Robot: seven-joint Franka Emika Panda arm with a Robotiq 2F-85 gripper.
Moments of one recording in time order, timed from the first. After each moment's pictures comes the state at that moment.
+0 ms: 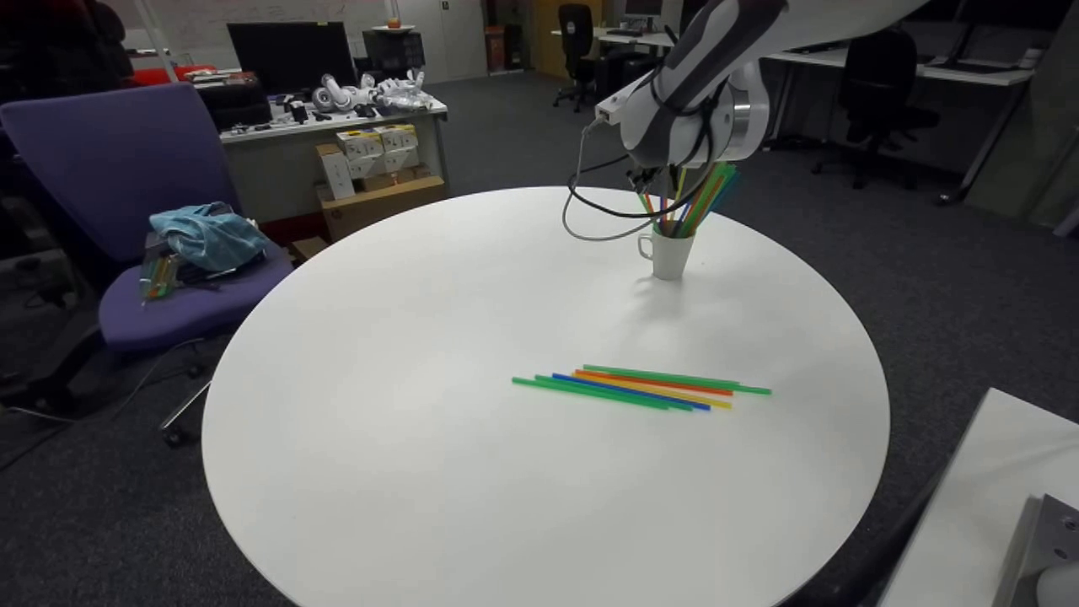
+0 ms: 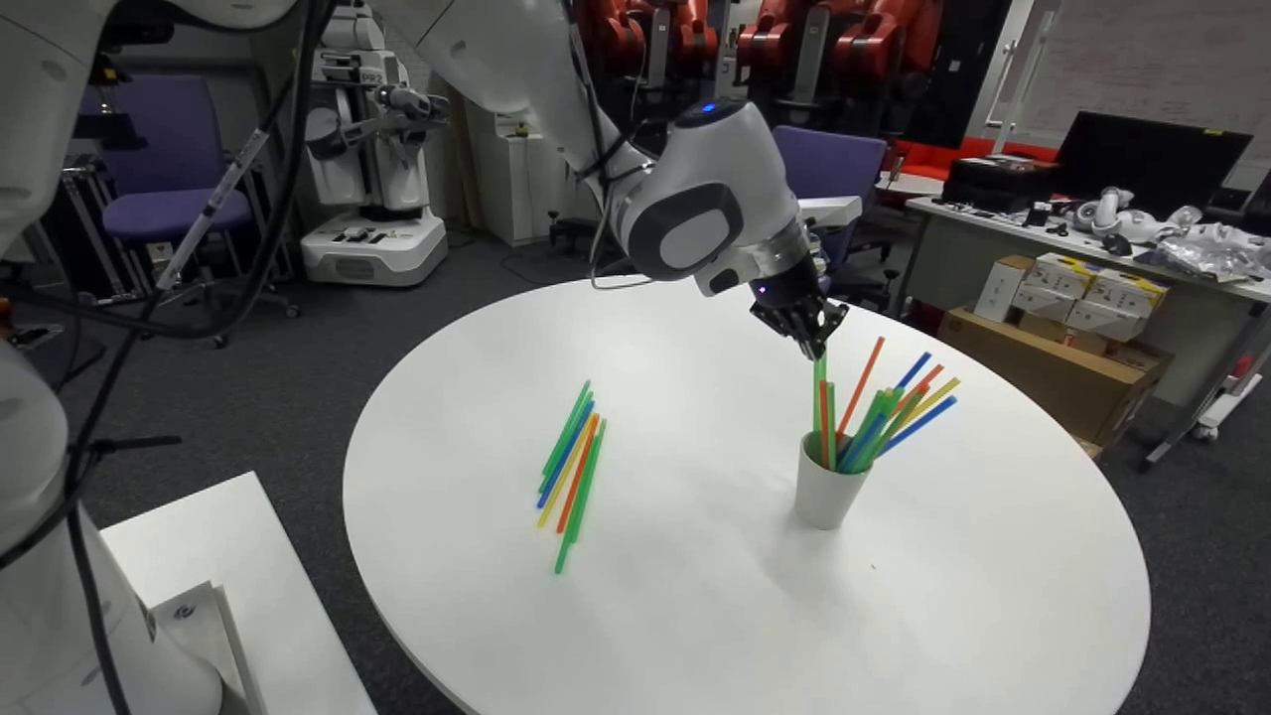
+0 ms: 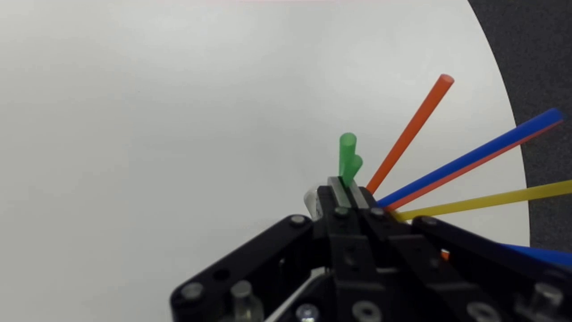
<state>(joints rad) 0.38 0.56 -0.59 -1.93 0.50 2.97 2.57</state>
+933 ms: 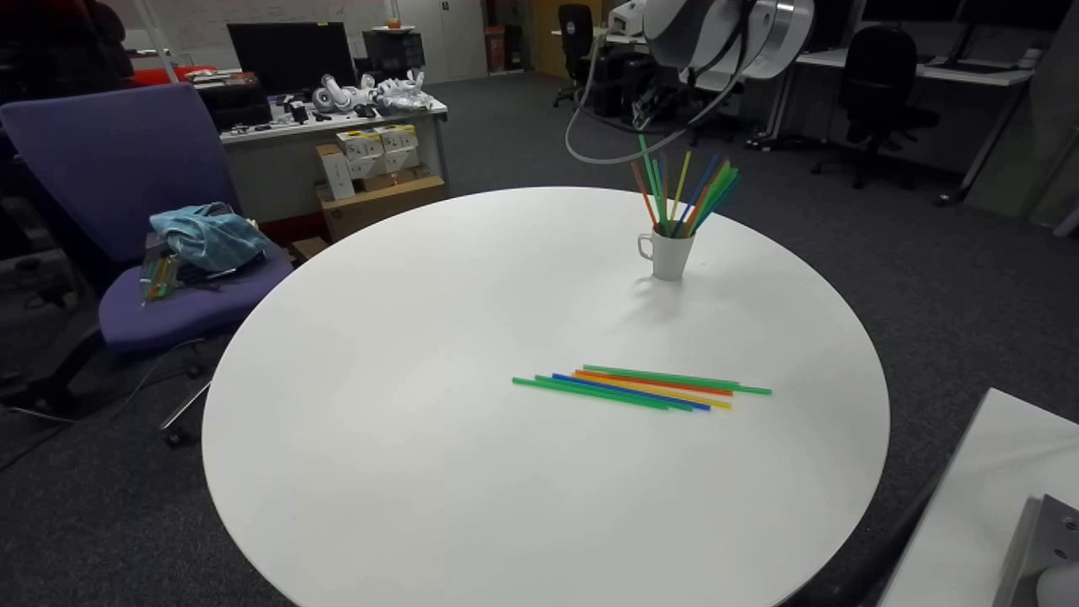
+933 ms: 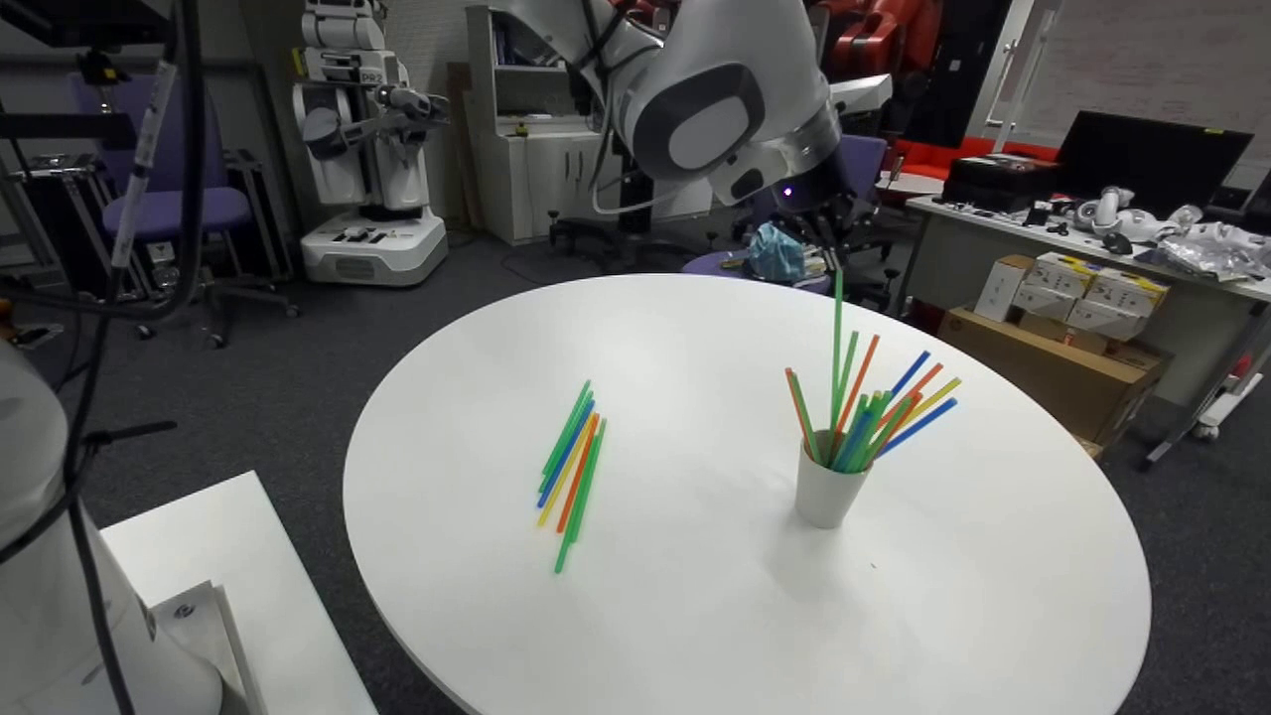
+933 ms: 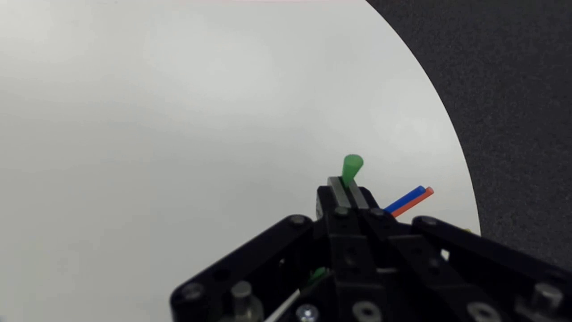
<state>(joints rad) 0.38 0.34 -0.61 -1.93 0.49 2.90 2.45</state>
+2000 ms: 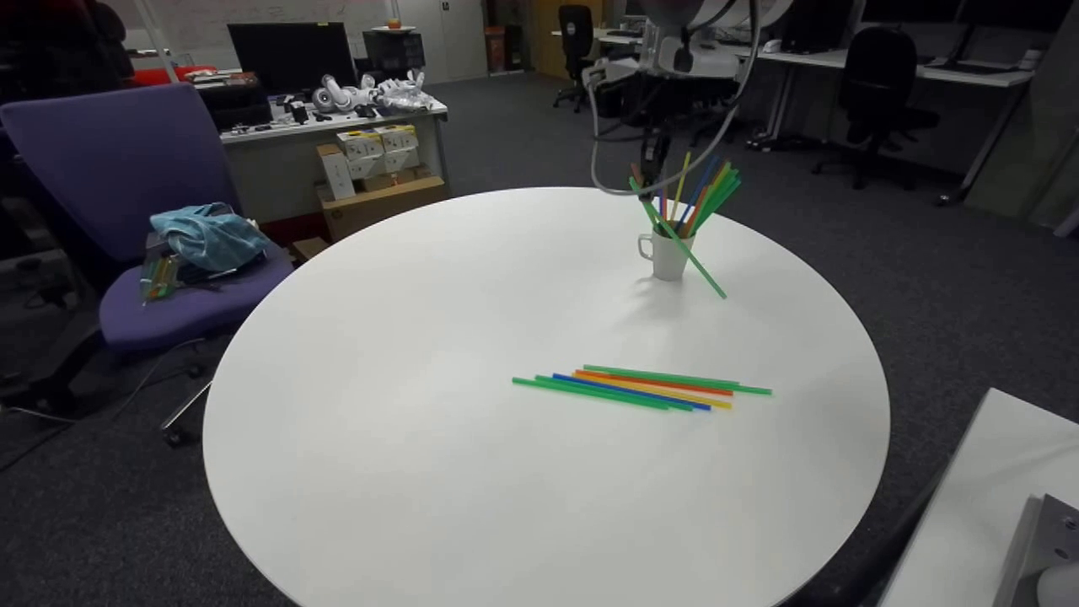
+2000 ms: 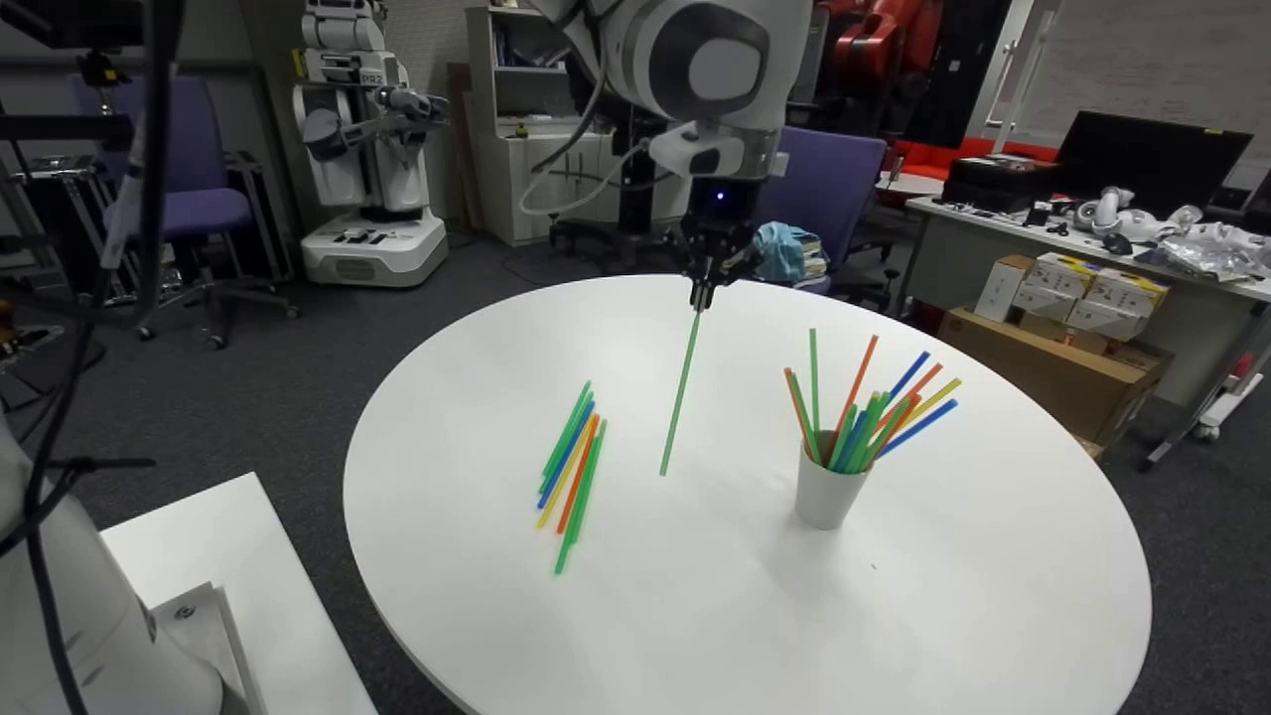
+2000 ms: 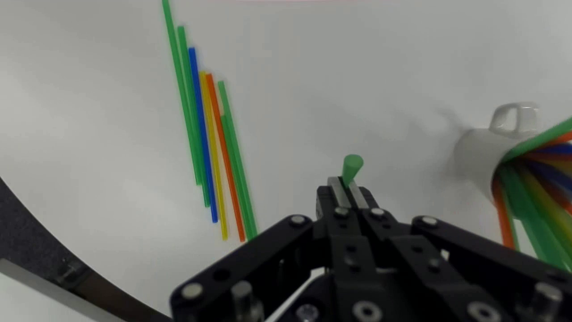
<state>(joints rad) 0.03 0.28 -0.17 -1.83 0.18 2.12 2.40</state>
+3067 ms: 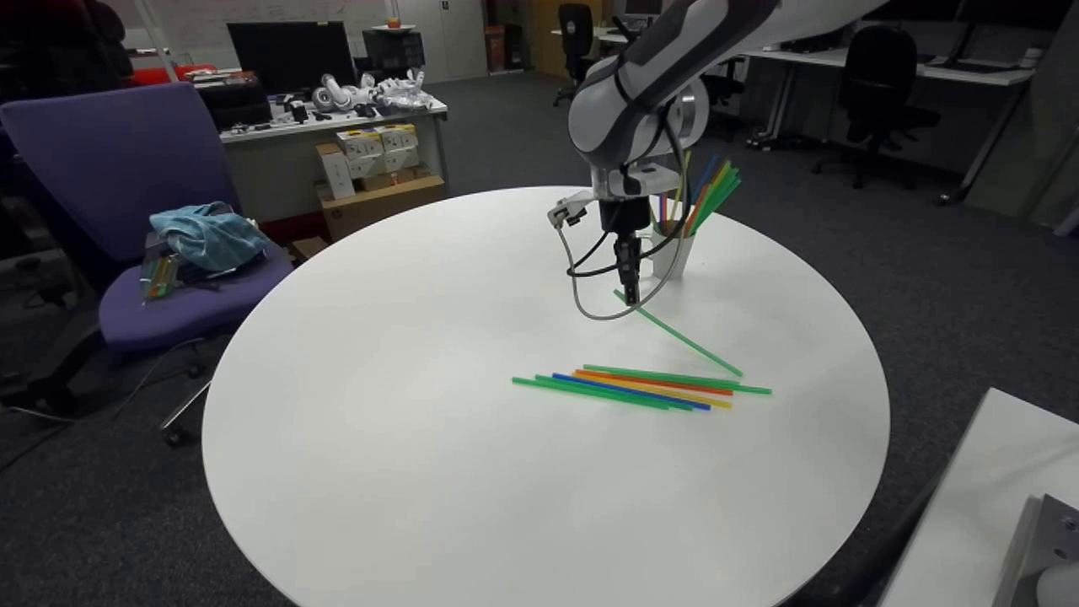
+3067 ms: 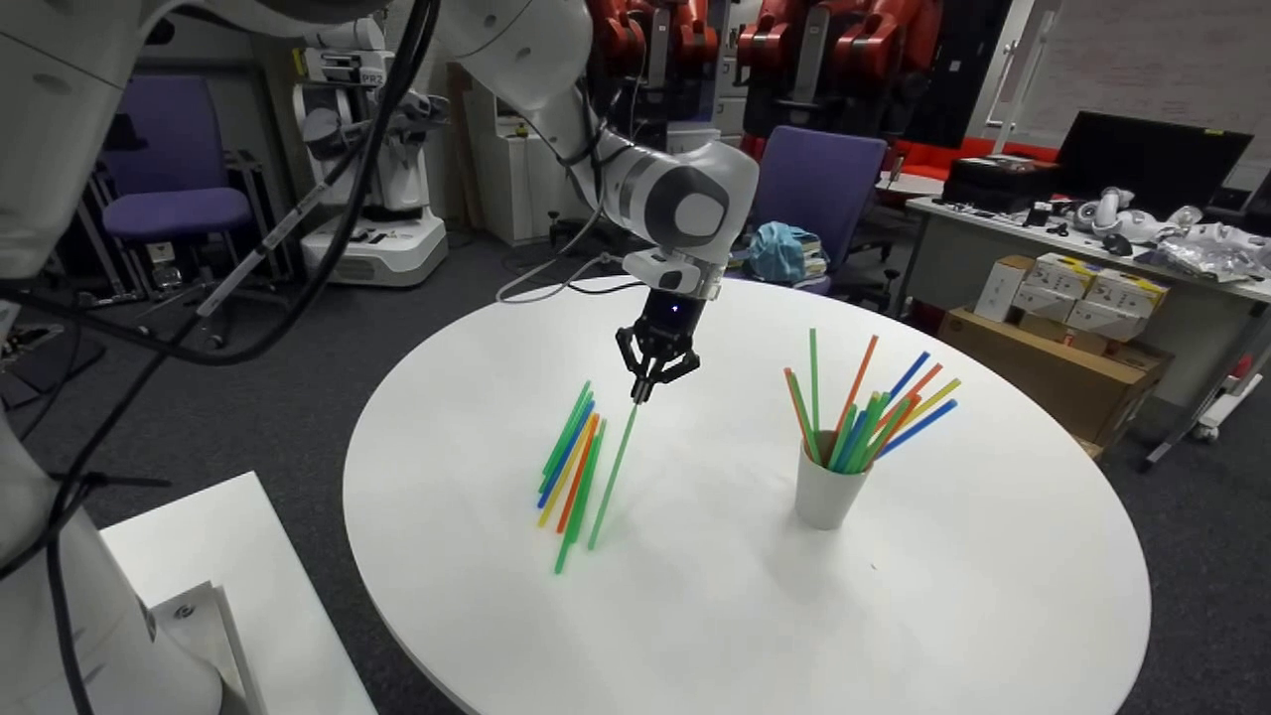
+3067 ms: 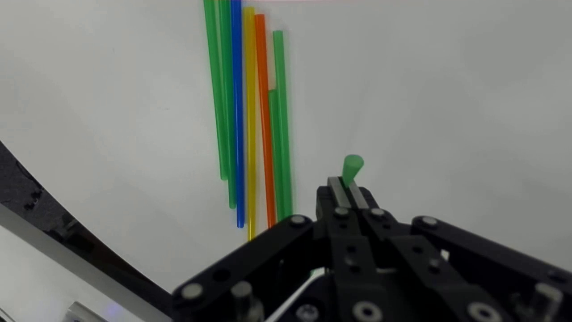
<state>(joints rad) 0.04 0.59 -0.08 -1.71 0.14 2.02 2.37</state>
